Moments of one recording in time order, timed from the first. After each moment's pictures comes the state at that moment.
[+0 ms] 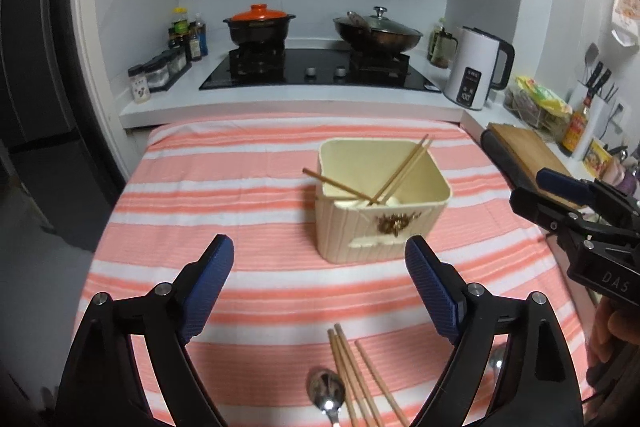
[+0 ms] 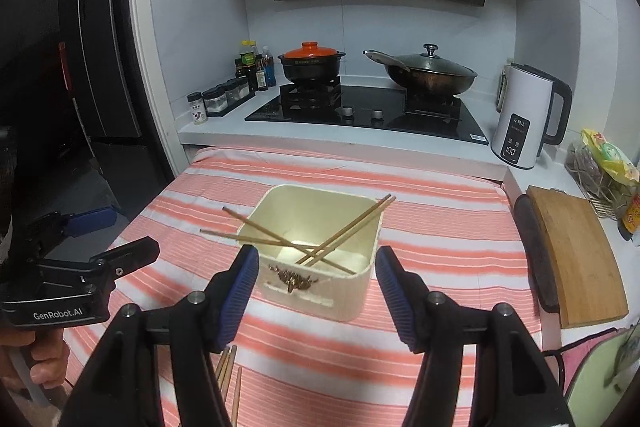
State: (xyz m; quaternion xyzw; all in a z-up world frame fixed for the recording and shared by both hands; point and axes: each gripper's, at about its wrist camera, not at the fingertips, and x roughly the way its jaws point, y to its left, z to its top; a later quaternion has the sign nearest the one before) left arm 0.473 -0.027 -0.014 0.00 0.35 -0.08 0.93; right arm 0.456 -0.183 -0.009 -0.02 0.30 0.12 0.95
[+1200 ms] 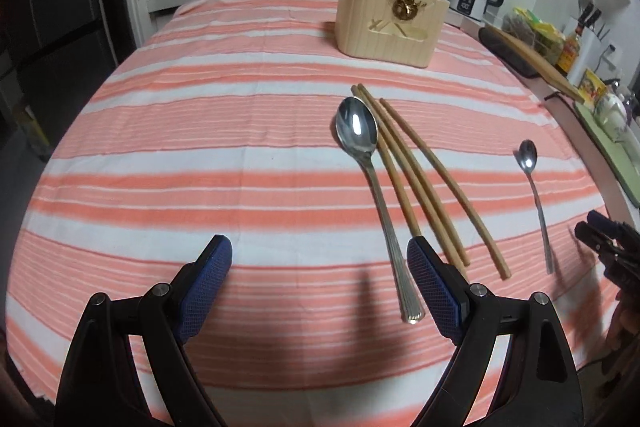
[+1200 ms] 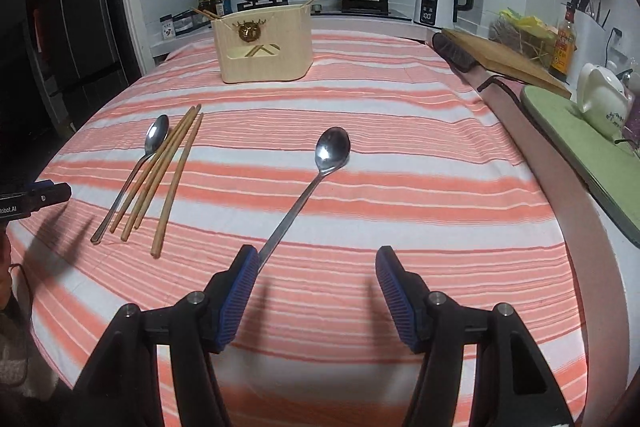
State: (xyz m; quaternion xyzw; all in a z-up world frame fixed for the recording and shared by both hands) left arm 0.299 0.010 -0.168 -0.02 0.43 -0.07 0.90; right arm 0.232 -0.252 -0.188 0.01 0.38 0.03 0.92
